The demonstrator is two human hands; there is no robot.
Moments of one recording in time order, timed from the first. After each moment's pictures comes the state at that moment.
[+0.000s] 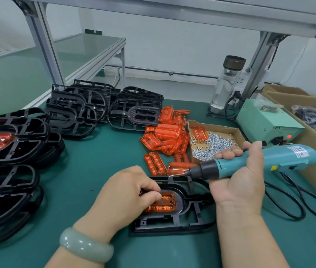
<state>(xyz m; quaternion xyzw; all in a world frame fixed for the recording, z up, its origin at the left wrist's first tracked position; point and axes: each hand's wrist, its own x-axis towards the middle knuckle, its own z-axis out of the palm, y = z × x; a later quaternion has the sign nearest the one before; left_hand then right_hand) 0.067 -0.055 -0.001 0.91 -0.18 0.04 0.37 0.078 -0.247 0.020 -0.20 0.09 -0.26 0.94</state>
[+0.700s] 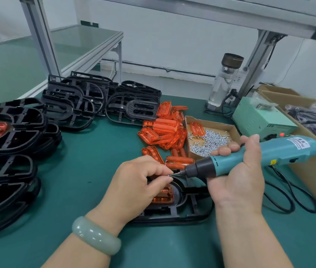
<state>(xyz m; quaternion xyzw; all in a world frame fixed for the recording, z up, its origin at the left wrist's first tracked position) 0.061 -0.074 0.002 0.83 -0.21 0.14 0.50 0.062 -0.240 0.038 -0.30 0.10 -0.26 0.91</state>
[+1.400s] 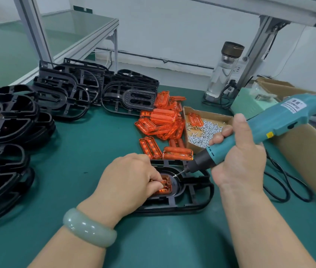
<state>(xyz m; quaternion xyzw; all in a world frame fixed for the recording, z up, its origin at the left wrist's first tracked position) 0.062 -0.067 -0.001 0.95 -0.23 0.04 0.22 0.077 -0.250 0.036 -0.45 0.06 -0.29 0.84</state>
